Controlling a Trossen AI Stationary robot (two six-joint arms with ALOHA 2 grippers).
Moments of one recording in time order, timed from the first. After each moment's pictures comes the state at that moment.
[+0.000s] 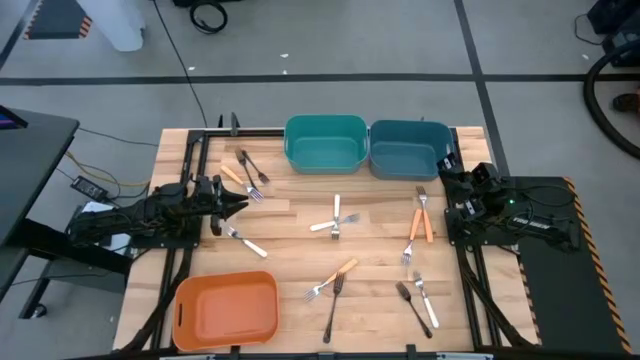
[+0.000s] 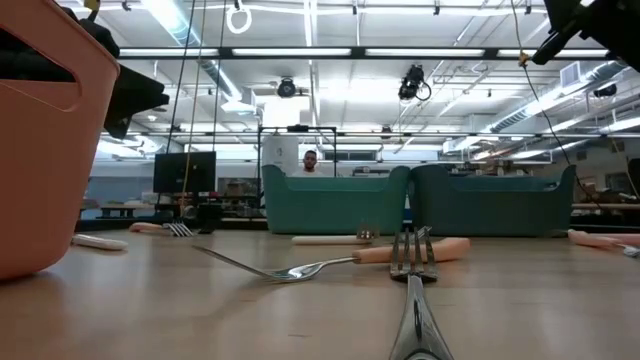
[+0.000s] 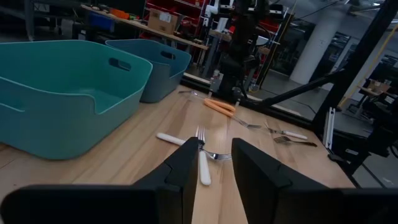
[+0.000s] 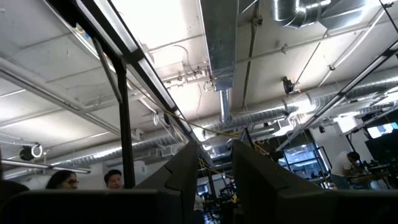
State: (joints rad) left arm 0.14 0.01 0.07 -0.10 -0.02 -0.30; right arm -0.32 0.00 0.01 0.77 -0.23 0.45
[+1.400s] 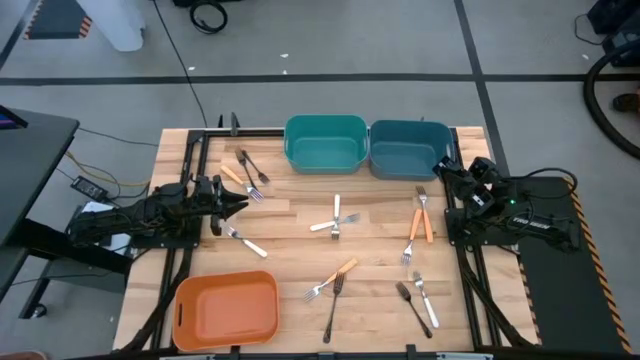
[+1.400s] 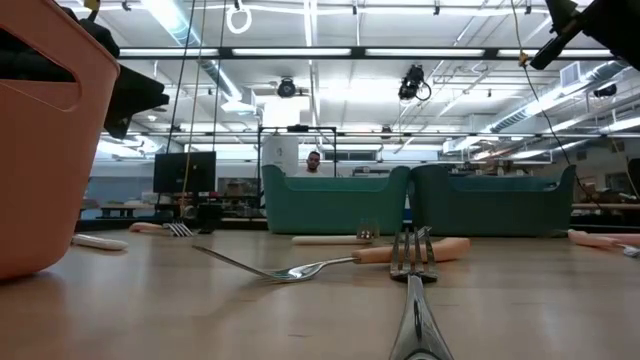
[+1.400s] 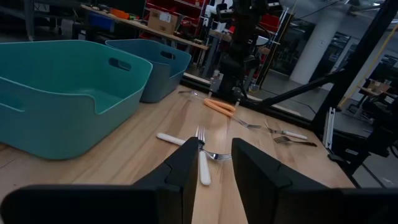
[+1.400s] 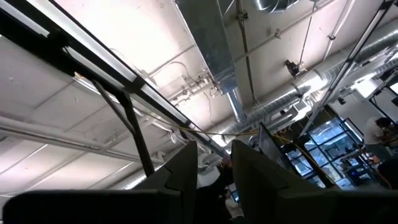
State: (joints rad) left arm 0.14 0.01 0.07 -0.10 -0.02 -0.30; right arm -0.32 0.00 0.01 0.79 -0.18 0.74
